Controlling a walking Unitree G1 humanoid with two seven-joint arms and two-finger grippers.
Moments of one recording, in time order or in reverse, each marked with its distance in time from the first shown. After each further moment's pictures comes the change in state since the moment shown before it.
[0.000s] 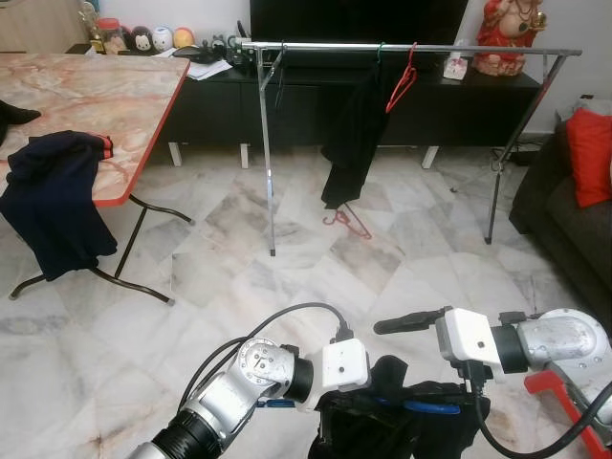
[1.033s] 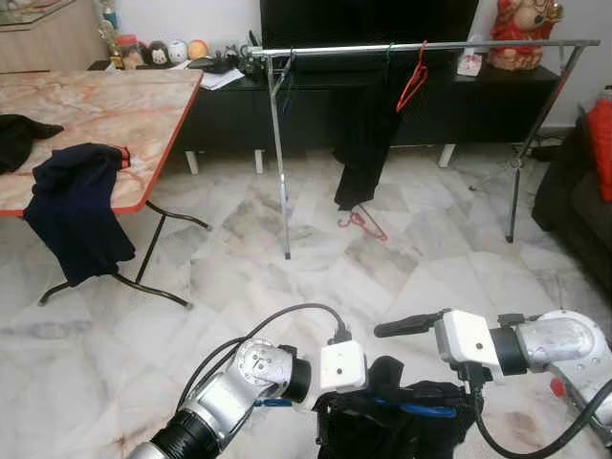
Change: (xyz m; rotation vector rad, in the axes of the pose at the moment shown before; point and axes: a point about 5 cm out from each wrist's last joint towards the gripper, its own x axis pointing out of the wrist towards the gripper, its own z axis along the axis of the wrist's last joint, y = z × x) left arm -0.001 0.000 -0.003 0.014 0.019 0.001; right arm 0.001 0.001 -0.002 0.011 0.009 0.011
